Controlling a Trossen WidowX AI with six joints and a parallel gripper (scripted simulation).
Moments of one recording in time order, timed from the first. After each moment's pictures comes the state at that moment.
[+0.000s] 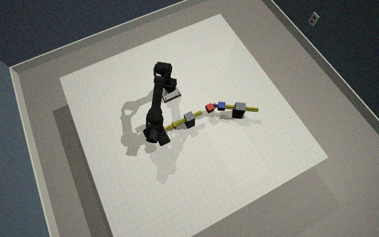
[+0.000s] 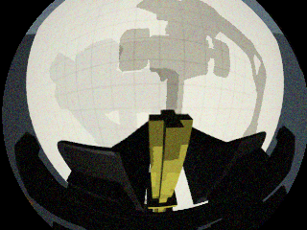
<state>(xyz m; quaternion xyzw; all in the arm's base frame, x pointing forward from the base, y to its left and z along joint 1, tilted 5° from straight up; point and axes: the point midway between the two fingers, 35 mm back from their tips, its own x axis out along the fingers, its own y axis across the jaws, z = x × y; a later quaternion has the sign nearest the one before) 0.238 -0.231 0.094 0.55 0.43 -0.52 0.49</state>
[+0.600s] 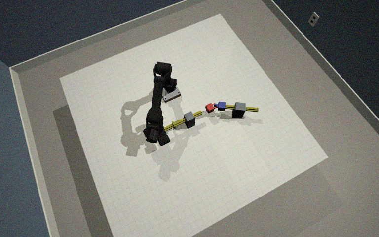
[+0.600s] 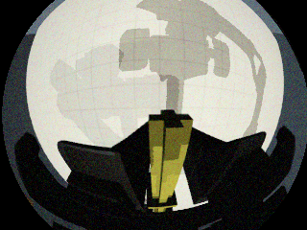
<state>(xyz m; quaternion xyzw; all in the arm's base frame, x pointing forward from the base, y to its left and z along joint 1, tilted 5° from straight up) 0.238 -0.231 0.094 0.55 0.43 -0.52 0.49</state>
